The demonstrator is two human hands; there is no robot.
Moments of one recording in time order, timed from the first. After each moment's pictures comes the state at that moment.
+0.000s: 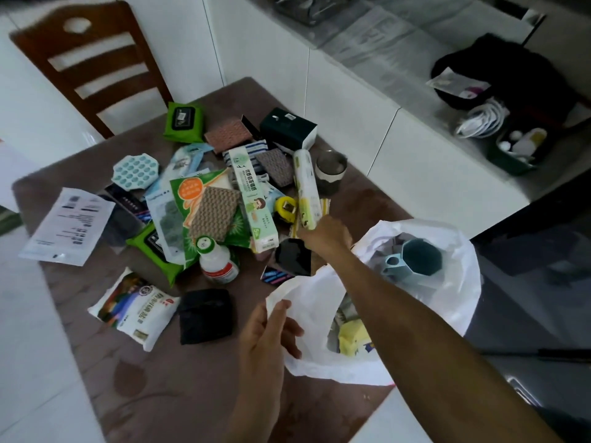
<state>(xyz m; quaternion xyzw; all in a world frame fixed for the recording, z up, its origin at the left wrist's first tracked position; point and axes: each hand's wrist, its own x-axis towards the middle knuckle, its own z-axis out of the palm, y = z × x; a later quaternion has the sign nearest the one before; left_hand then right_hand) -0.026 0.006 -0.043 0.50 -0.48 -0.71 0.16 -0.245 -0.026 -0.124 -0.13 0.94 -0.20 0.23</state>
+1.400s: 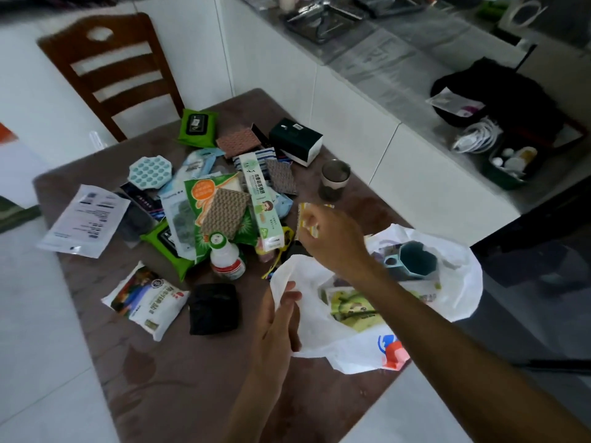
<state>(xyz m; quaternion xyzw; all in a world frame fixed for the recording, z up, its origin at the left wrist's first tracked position) -0.017 0.008 -0.016 0.41 -0.49 -0.76 0.15 -0.192 0.010 -0.017 -0.40 0.87 -0.27 0.07</state>
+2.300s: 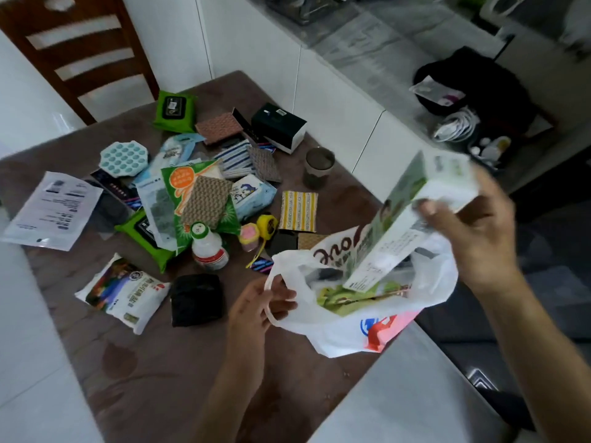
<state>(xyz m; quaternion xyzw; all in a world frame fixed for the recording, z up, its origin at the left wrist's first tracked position) -0.011 -0.002 -0.038 0.42 -0.45 -0.77 0.17 -0.224 0.145 0.071 -0.33 0.69 -0.64 0.07</state>
